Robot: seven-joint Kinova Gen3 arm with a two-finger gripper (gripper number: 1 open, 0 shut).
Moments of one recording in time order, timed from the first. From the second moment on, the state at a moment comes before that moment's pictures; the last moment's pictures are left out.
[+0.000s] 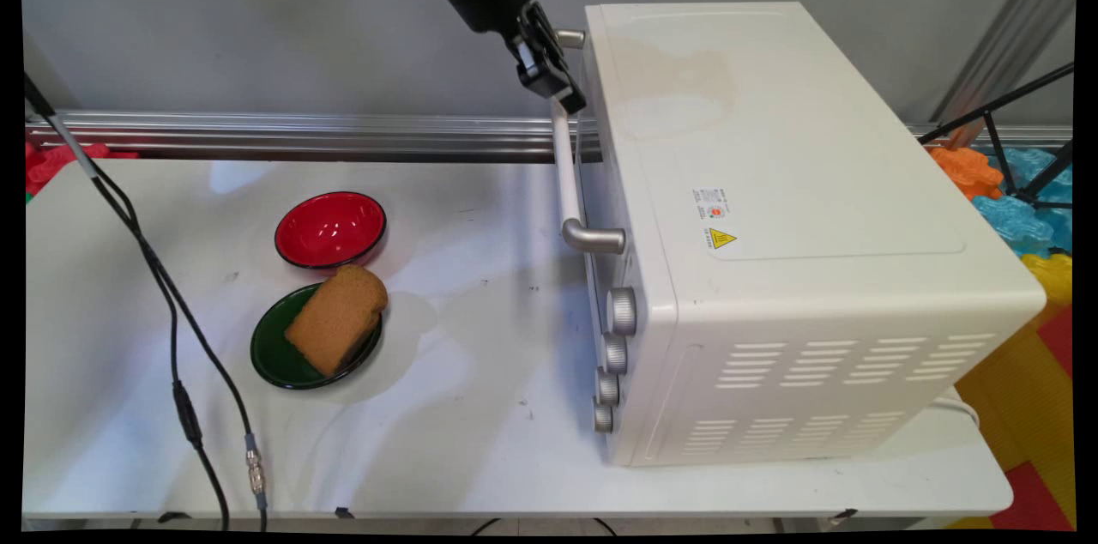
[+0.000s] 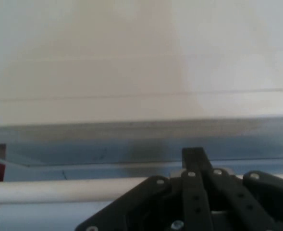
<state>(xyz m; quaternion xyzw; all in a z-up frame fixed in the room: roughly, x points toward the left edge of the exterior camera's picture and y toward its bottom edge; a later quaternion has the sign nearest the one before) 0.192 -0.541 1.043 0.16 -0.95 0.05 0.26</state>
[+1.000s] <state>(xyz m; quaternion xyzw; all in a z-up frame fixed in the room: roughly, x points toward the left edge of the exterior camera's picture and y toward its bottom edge) 0.199 -0.545 1.009 0.15 -0.95 0.05 0.26</state>
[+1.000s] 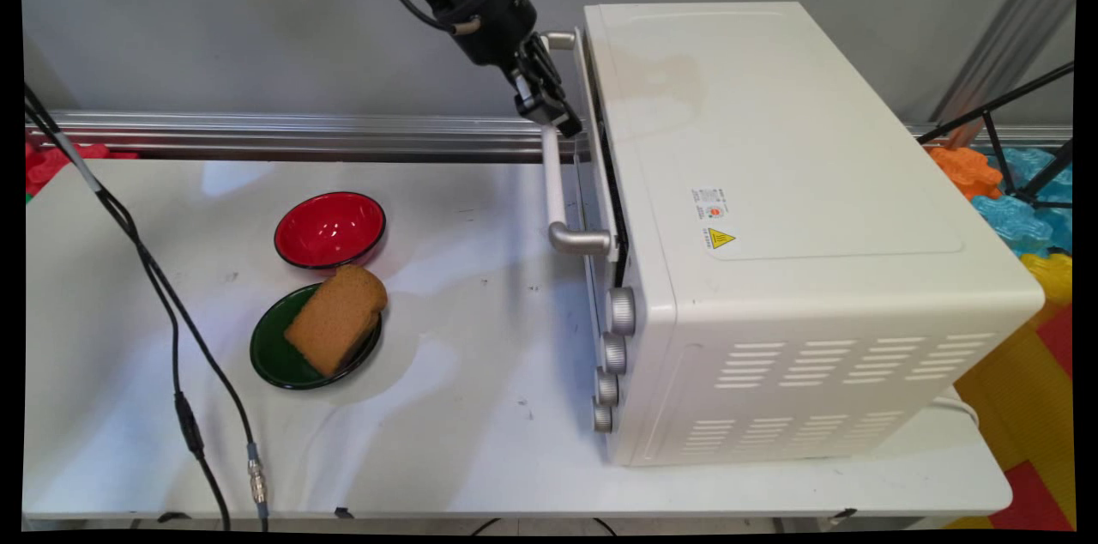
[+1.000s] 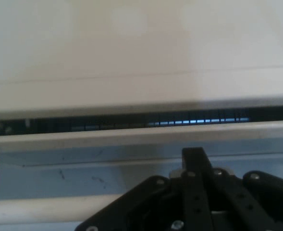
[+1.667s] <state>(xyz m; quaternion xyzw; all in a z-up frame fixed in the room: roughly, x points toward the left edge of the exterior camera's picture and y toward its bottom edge) 0.248 -0.539 0.991 0.12 -0.96 0.05 0.24</state>
